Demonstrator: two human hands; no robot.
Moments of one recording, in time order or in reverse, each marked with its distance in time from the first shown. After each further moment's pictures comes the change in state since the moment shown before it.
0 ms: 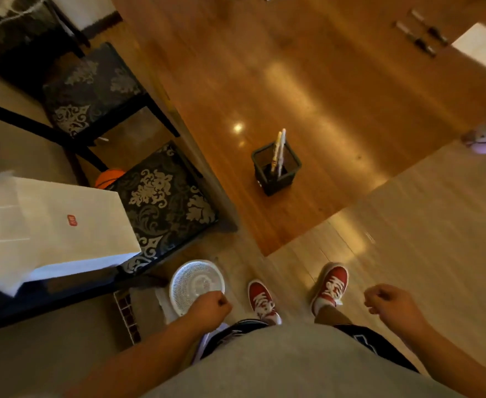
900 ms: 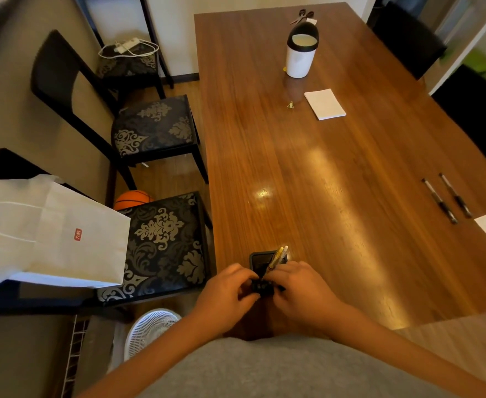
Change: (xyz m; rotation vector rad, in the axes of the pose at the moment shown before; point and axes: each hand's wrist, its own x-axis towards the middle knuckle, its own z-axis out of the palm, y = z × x) left_hand -0.004 0.203 -0.126 -0.200 0.690 0.596; right_hand 0.063 -0.306 -0.019 -0.857 -0.176 -1.433
